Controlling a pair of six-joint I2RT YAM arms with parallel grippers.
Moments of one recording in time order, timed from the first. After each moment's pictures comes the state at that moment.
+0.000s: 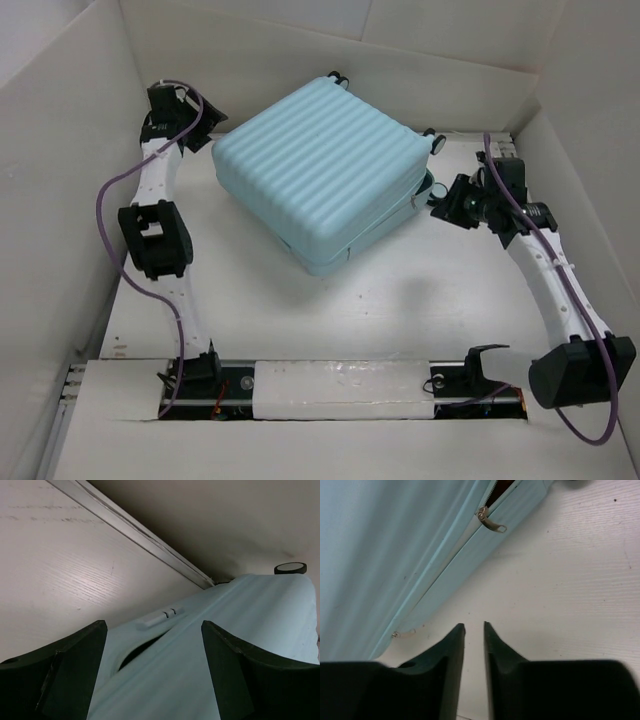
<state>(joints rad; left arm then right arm) 0.12 2.09 2.03 -0.46 0.25 -0.74 0.10 1.19 1.18 -0.70 -0.21 0.46</state>
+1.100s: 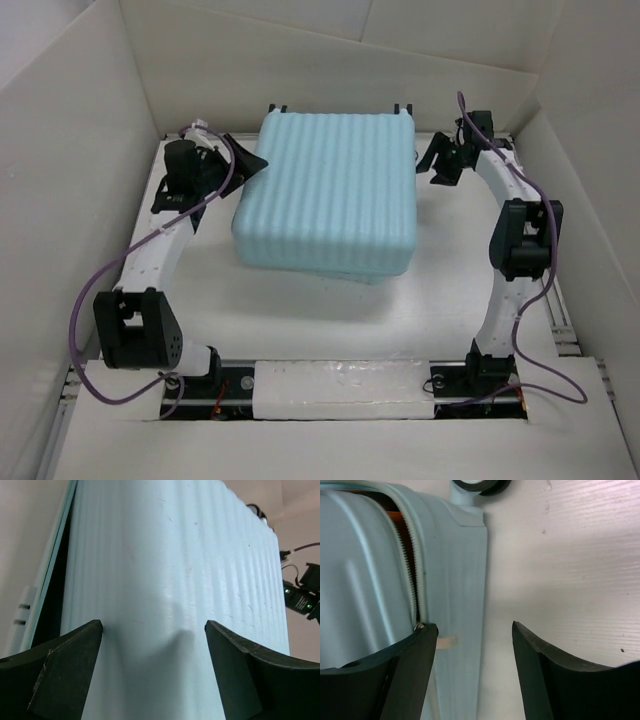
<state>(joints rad) -0.03 1.43 1.11 -0.02 0.46 -0.73 -0.01 2.09 1.79 -0.61 -0.35 0.45</state>
